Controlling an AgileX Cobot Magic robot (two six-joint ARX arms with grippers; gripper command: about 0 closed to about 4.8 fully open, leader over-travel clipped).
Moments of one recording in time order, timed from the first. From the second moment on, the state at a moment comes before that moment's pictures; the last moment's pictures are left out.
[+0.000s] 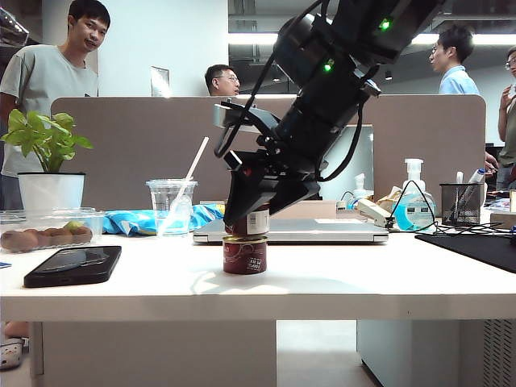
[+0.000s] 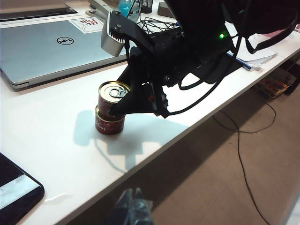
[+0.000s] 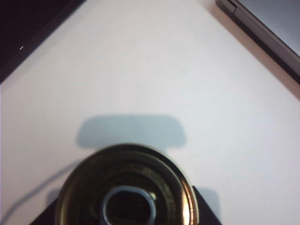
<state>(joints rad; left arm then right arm) -0.21 0.40 0.47 -0.39 0.60 0.03 0.58 1.87 1.27 -0.18 -0.16 -0.24</state>
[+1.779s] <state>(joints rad) -0.21 0.40 0.47 -0.31 0.59 0.02 0.60 1.31 1.27 -0.26 -0.13 -0.24</state>
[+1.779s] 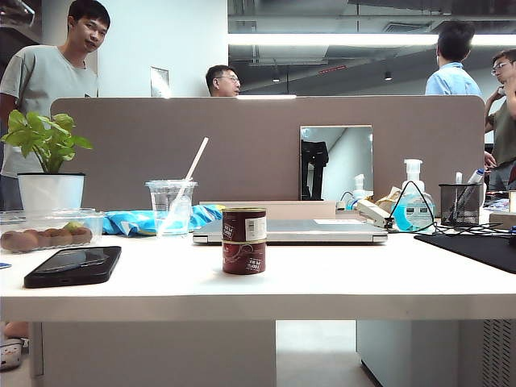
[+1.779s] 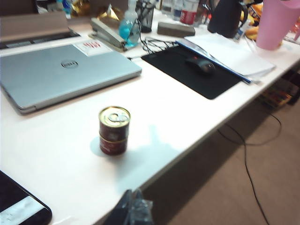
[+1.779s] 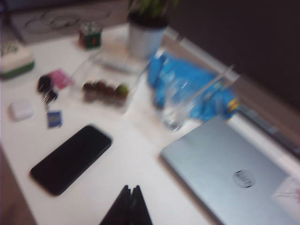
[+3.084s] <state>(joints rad) -0.21 0.01 0.24 -0.20 -0.09 0.04 0.61 0.24 0.28 0.02 0.52 -0.08</state>
